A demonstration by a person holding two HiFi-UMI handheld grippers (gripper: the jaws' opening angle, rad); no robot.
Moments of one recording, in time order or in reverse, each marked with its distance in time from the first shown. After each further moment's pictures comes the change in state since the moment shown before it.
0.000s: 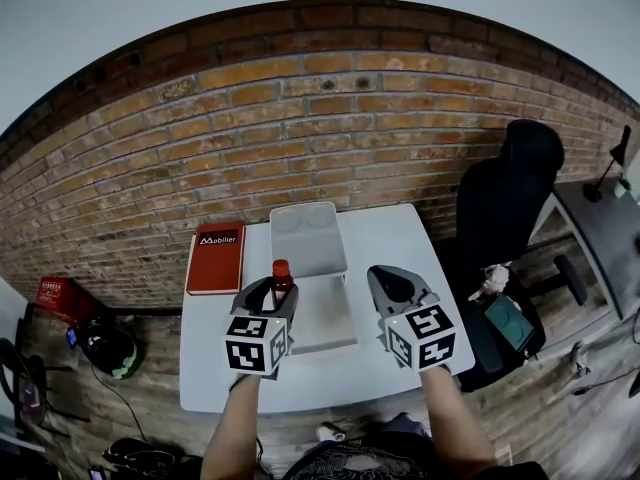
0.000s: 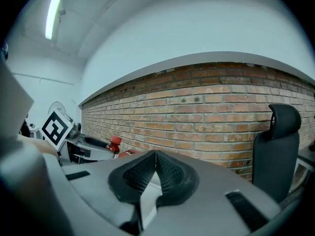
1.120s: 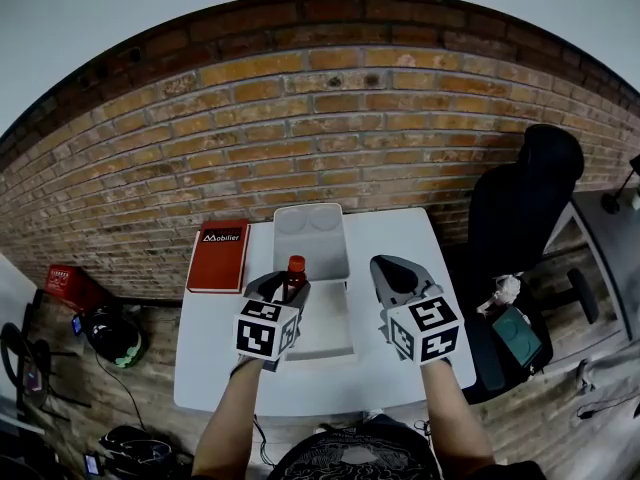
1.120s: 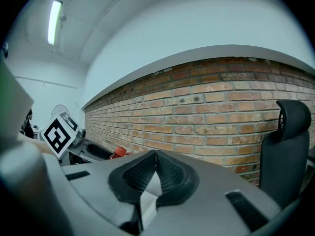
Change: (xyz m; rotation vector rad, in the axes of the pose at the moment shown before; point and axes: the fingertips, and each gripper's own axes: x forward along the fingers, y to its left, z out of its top) left arm 0.053 -0.015 -0.006 0.080 0.124 -0.019; right arm 0.028 -0.035 0.006 0.005 -0.039 0.051
